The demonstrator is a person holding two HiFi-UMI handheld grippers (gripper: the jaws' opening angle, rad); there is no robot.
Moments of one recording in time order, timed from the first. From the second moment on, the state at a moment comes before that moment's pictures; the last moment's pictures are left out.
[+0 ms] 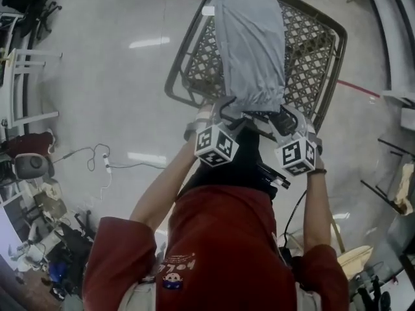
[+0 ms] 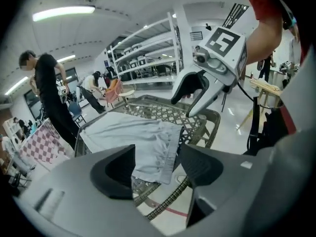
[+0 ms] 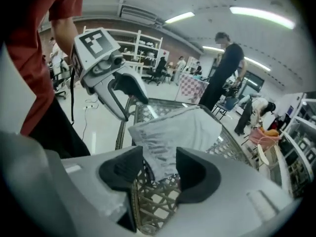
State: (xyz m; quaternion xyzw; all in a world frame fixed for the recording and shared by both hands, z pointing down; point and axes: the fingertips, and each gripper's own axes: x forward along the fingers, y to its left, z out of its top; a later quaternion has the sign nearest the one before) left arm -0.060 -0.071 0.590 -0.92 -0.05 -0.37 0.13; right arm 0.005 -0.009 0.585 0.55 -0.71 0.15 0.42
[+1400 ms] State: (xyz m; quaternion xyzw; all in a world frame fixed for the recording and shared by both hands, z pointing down) left arm -0.065 -0.064 0.695 -0.82 -0.23 -0.50 0.15; right arm -0.003 -0.002 0.691 0.29 -0.77 0.29 0.49
